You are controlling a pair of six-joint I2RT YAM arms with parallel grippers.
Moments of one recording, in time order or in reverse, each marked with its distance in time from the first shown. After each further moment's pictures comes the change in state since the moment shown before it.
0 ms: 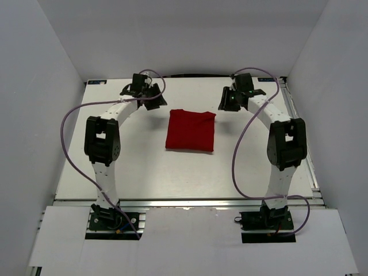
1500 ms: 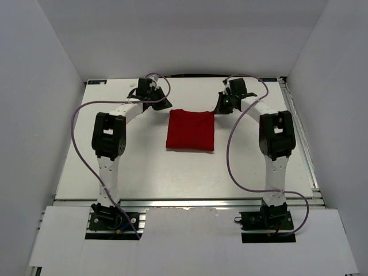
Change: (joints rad) left arm -0.019 0.131 -0.010 0.204 0.137 -0.067; right arm -0.009 0.177 0.023 0.119 -0.181 -0.006
